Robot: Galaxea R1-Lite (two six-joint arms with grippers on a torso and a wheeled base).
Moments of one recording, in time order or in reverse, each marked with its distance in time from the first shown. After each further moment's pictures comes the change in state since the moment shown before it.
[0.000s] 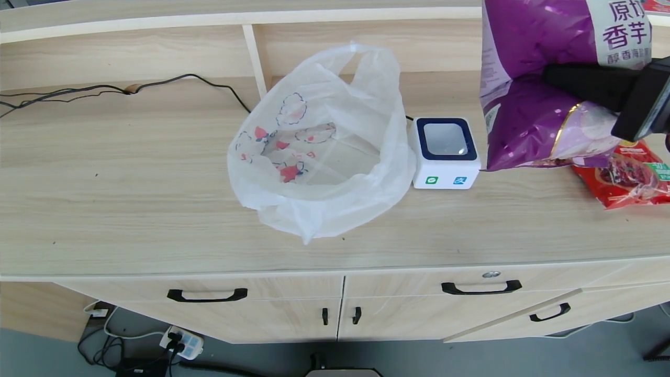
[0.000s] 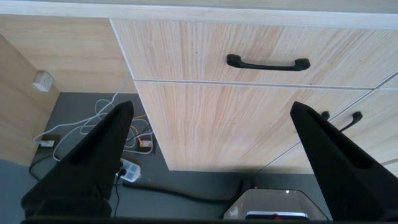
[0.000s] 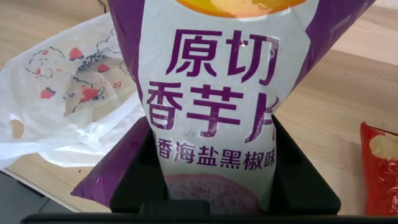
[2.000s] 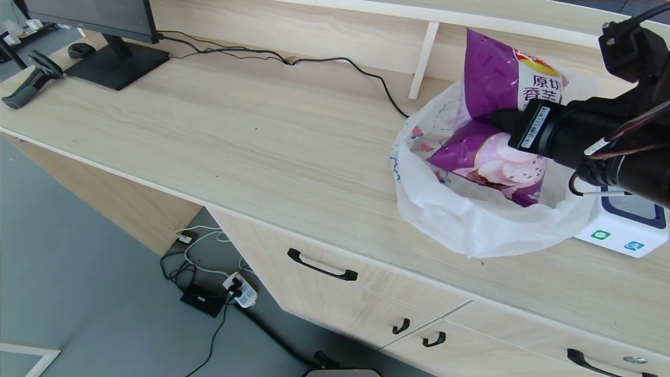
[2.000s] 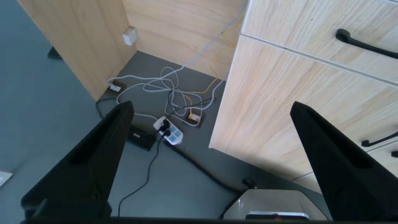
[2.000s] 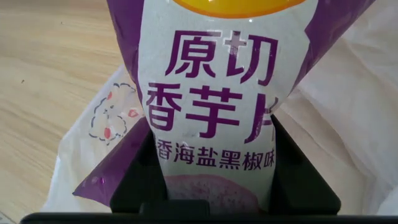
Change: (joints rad) left arm -0.001 0.000 0.000 0.000 0.000 0.000; right arm -0.011 0.227 0.006 -0.085 -0.288 0.411
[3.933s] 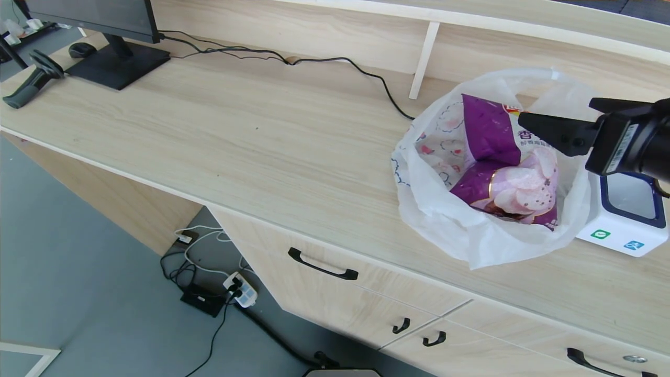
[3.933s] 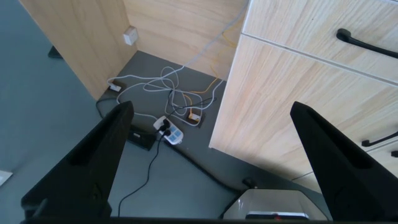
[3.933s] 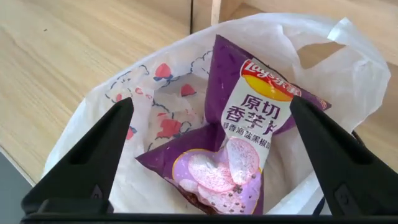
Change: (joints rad) left arm 0.000 0.000 0.000 0.000 0.000 0.000; right arm -0.024 -0.232 0.153 -0.025 0.153 -0.355
